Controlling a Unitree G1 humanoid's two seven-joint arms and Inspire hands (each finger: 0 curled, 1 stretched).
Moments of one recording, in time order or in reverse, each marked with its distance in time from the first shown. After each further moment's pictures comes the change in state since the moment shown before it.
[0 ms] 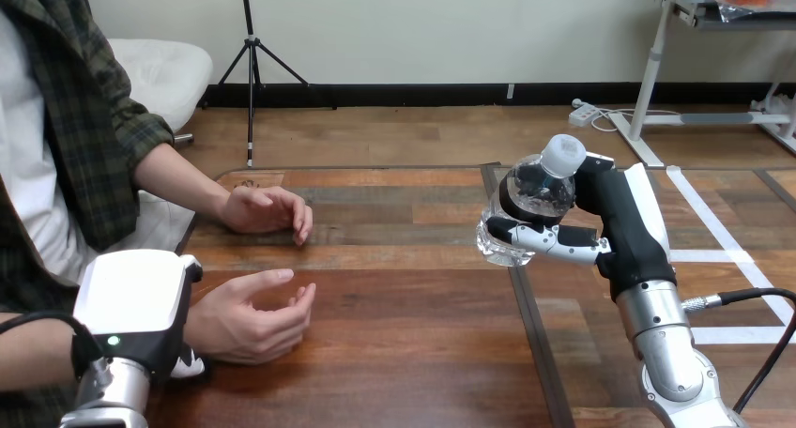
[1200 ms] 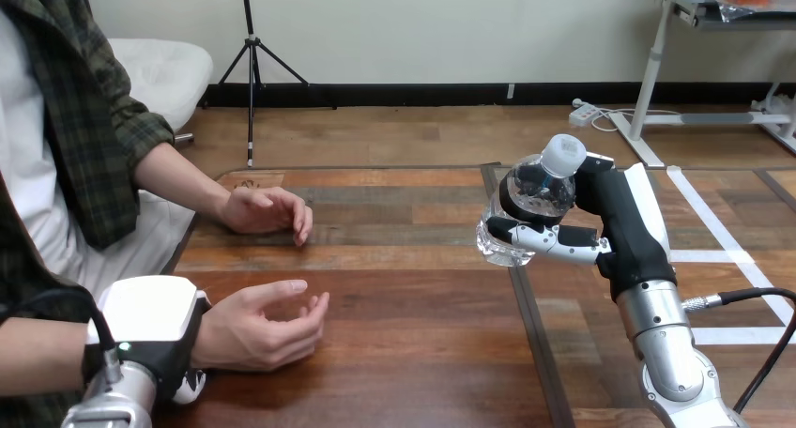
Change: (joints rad) left arm -0.007 0.037 -0.037 -0.069 -0.030 0.025 -0.293; right arm 0.000 -0.001 0.000 0.000 0.001 0.000 0.002
